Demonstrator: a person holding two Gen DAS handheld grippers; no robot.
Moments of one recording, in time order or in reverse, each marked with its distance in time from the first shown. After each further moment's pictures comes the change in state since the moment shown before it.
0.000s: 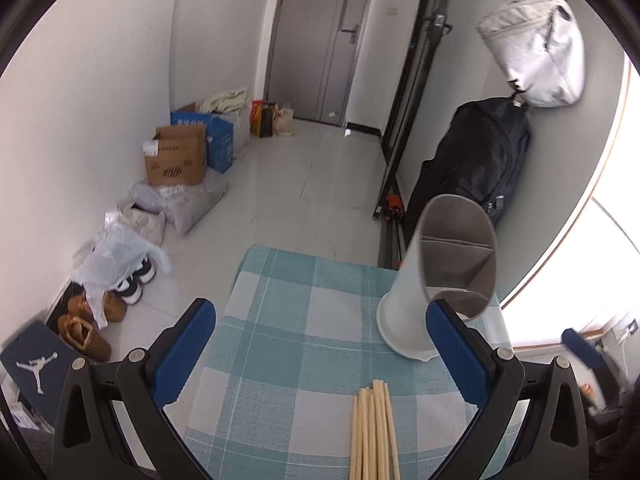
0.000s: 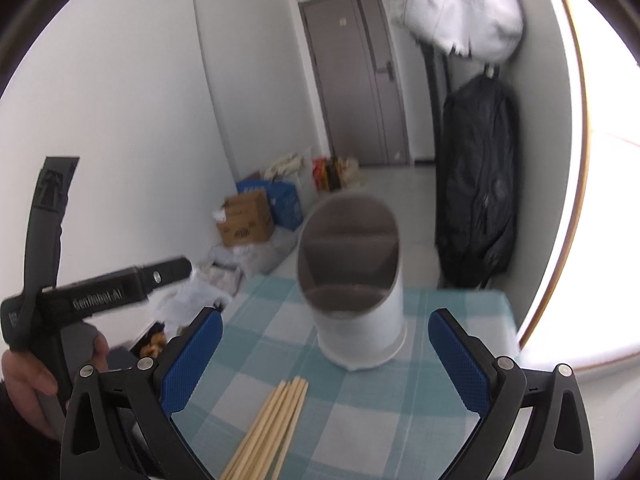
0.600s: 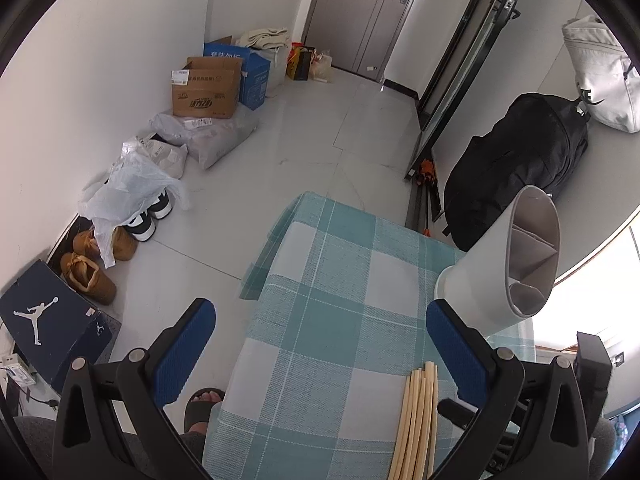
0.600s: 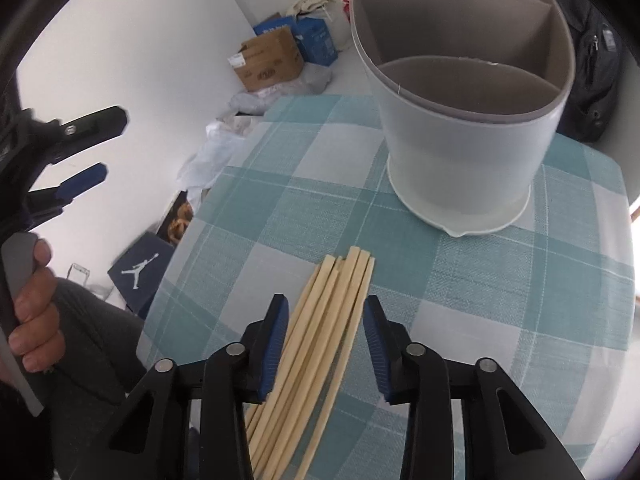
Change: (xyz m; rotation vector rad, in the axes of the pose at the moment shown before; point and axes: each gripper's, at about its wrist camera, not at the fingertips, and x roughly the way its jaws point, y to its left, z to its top) left arm 0.034 0.053 0.000 -0.138 0.194 0.033; right arm 0.132 0.023 -0.048 0.010 0.556 0.104
